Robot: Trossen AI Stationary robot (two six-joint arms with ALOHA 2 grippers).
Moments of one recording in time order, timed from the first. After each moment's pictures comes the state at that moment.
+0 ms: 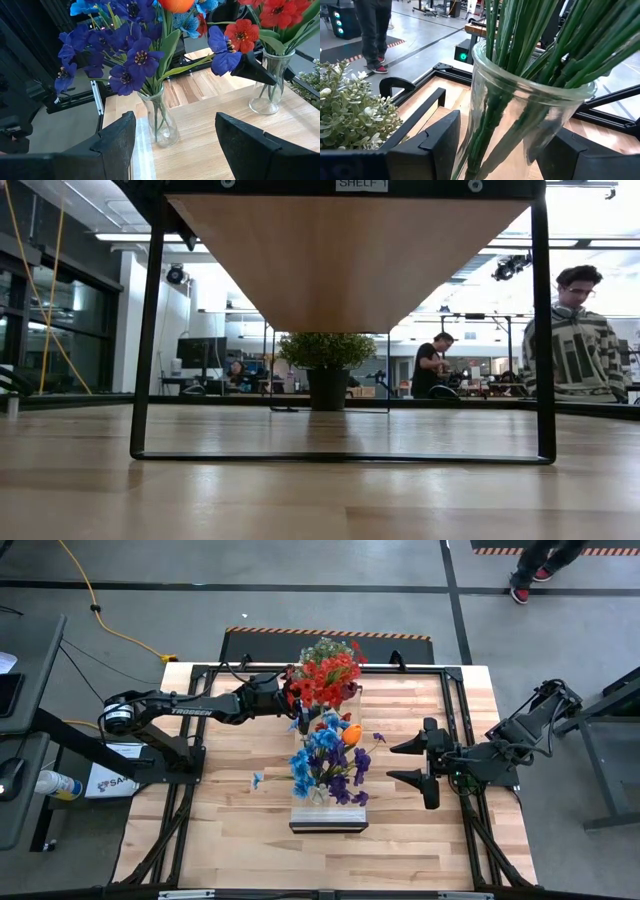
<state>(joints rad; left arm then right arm) 0.29 1.45 0.86 0.45 0.09 -0.17 0.61 1.08 1.26 -0.58 0.65 0.53</state>
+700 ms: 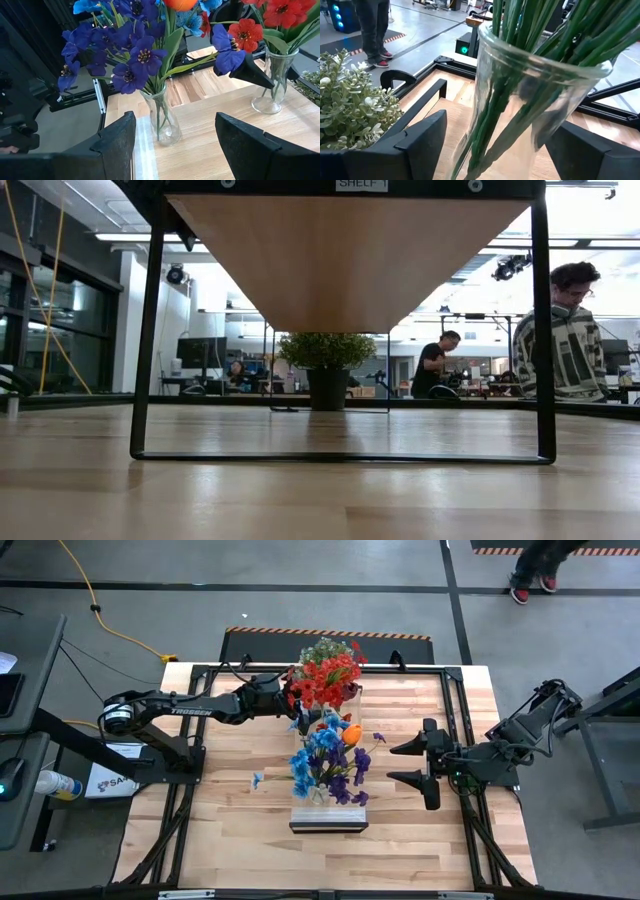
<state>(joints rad) 0.29 1.45 0.86 0.41 0.09 -0.16 0.61 1.08 1.26 -0.58 0.64 0.53</state>
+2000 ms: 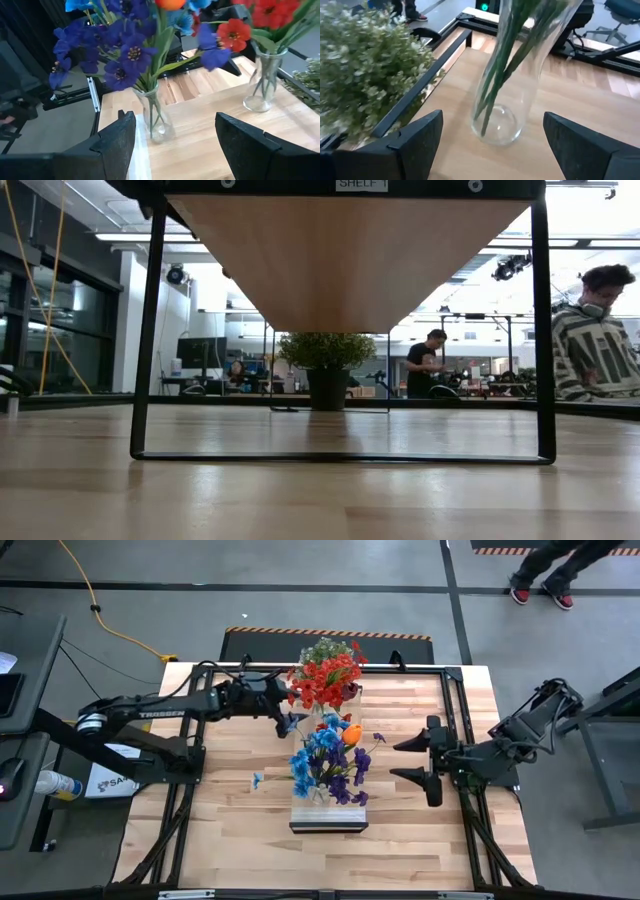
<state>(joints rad) 0.29 1.23 0.86 -0.05 0.01 -0.10 0.62 1.06 1.26 -0.62 0.66 0.53</state>
